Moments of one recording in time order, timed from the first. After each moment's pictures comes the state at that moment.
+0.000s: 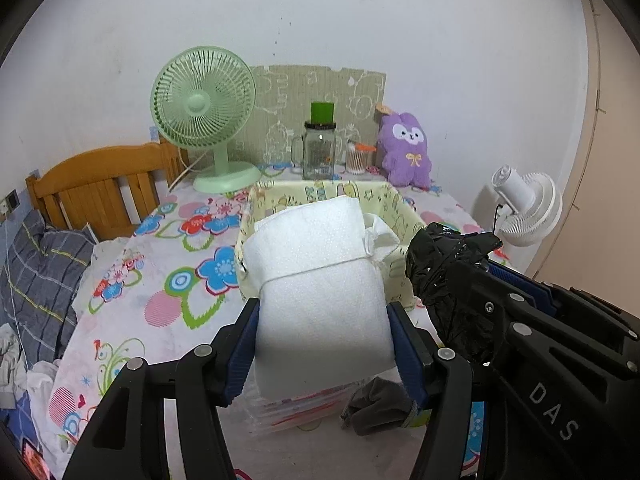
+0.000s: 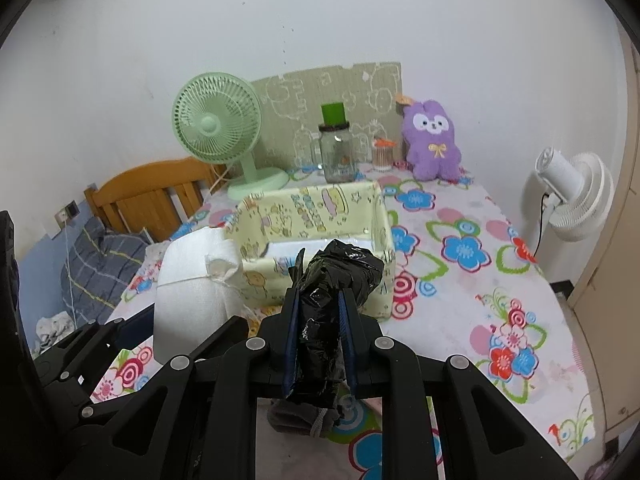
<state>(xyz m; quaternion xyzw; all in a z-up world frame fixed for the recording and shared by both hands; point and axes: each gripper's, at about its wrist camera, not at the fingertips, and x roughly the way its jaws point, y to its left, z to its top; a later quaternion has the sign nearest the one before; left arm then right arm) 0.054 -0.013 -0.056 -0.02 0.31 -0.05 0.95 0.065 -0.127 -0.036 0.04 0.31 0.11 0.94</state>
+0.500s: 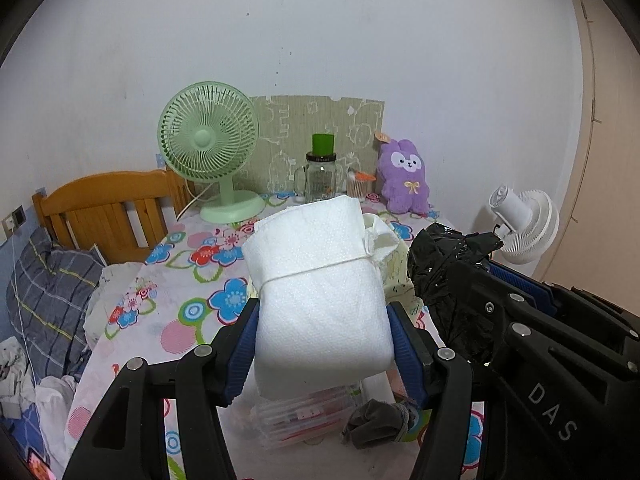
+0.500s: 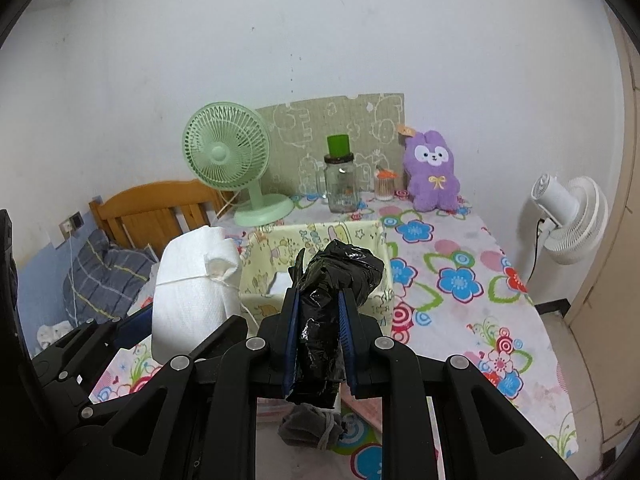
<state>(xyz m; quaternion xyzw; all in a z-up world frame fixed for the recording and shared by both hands) 0.047 -0.011 -0.024 -0.01 0.28 -0.04 0.96 0.058 -0.127 -0.003 0.03 0.28 0.11 0.95</state>
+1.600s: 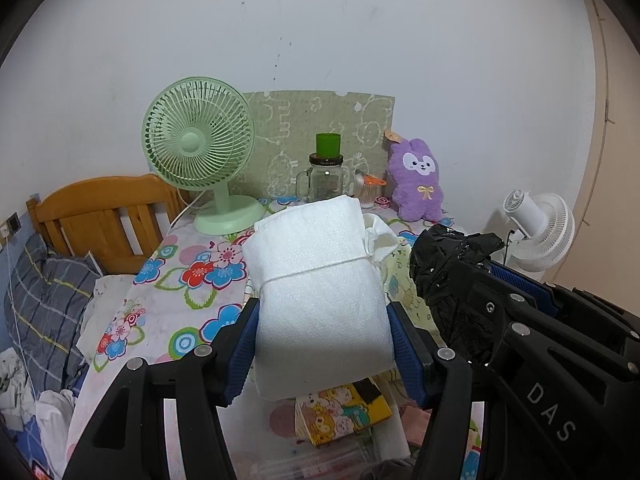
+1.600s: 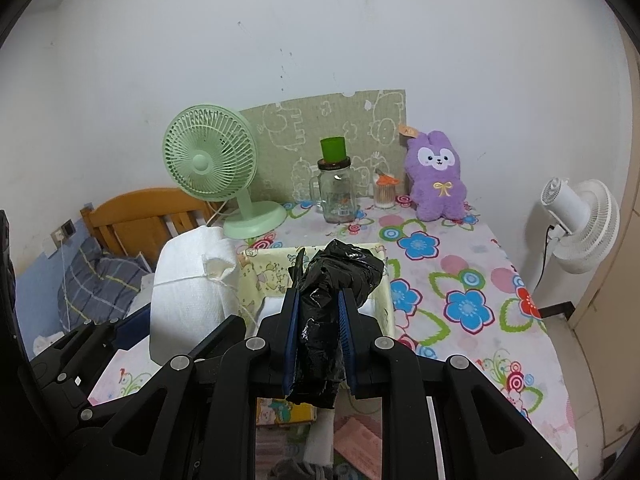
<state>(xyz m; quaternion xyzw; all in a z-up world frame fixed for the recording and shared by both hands) 0.113 -0.012 -0.025 0.00 0.29 -0.04 0.96 0.130 -0.125 -0.006 0.04 0.29 0.11 0.95</state>
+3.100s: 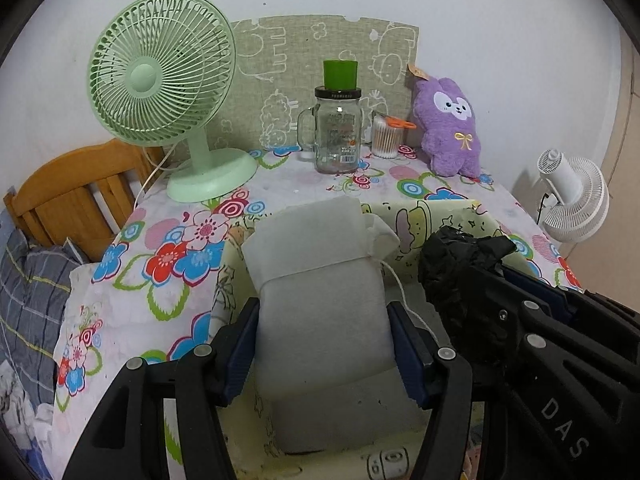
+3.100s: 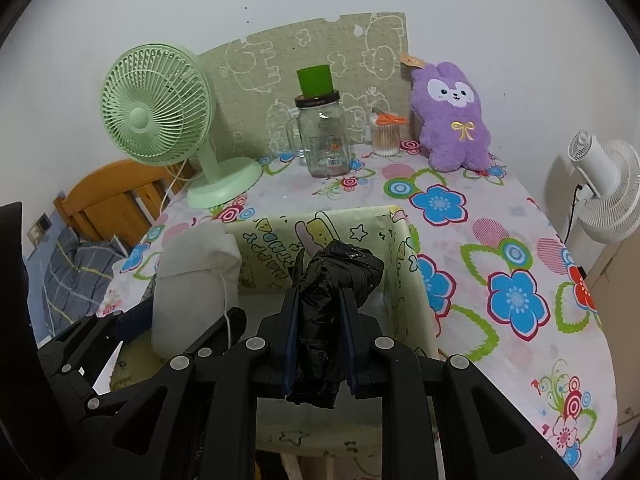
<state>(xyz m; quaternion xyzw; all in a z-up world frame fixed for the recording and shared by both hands) 0.224 -0.001 -0.092 0.02 0.37 -0.04 0.93 0.240 -0.108 -0.078 0.06 0.37 0.09 0.92</state>
